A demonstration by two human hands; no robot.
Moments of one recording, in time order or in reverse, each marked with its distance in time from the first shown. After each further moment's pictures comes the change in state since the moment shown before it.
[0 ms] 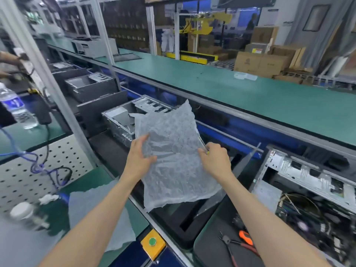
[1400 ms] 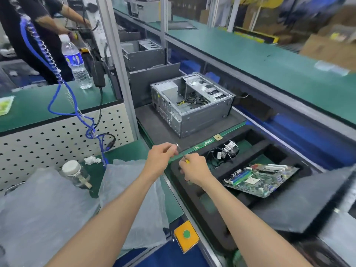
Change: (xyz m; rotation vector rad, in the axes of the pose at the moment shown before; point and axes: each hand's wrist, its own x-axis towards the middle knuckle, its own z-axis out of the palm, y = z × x) left_hand -0.002 -0.117 -0.067 -0.139 0.071 -0.311; right_hand -0.026 -0.115 0.208 0.041 -0.625 -0.086
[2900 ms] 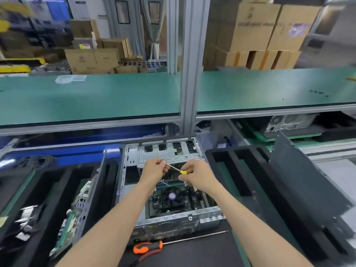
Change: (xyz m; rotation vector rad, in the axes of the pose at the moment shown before) left_hand -0.197 0.200 0.520 0.029 -0.983 0.123; right_hand -0.352 0.336 -0.299 0.321 0.882 0.561
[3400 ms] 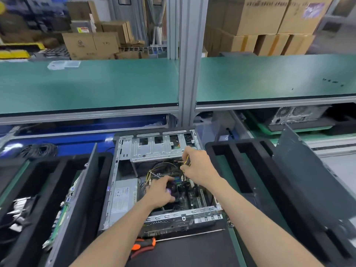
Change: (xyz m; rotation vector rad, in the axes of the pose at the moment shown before) left_hand -0.005 -0.068 0.035 0.795 -0.354 0.051; right_hand 0.035 0.024 -0.012 -0.324 0.042 -0.213
